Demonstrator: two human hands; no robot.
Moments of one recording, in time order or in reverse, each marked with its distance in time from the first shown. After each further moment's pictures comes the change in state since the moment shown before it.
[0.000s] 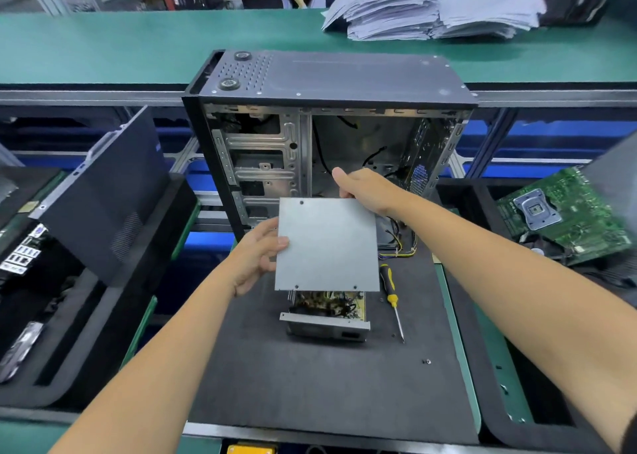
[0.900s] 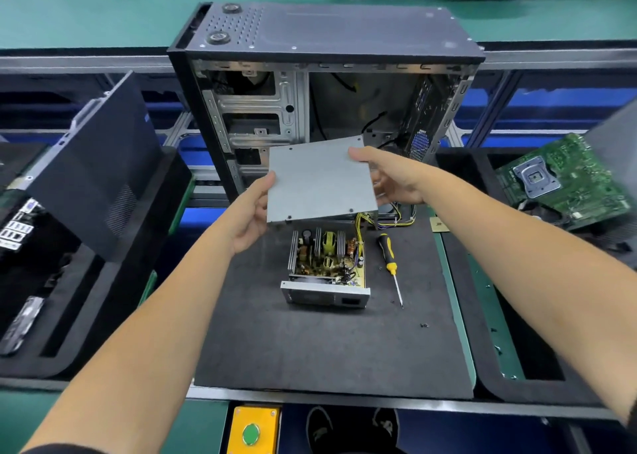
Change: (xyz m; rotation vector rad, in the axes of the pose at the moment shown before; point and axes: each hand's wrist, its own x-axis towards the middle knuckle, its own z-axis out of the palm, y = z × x) left_hand 0.008 0.017 0.002 -0.134 0.050 -0.086; right_hand -0.022 0.037 -0.004 0.618 -0.231 0.293
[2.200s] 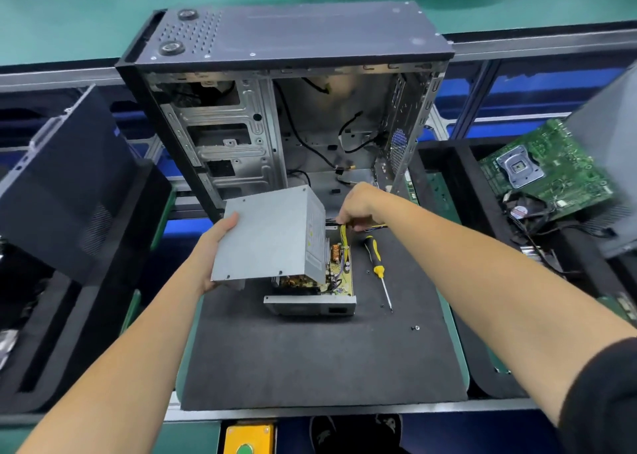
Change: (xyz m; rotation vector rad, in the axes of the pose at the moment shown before) left_hand -0.001 -0.037 -0.041 0.017 0.219 -0.267; right_hand 0.025 0.030 0.021 -0.449 0.258 0.268
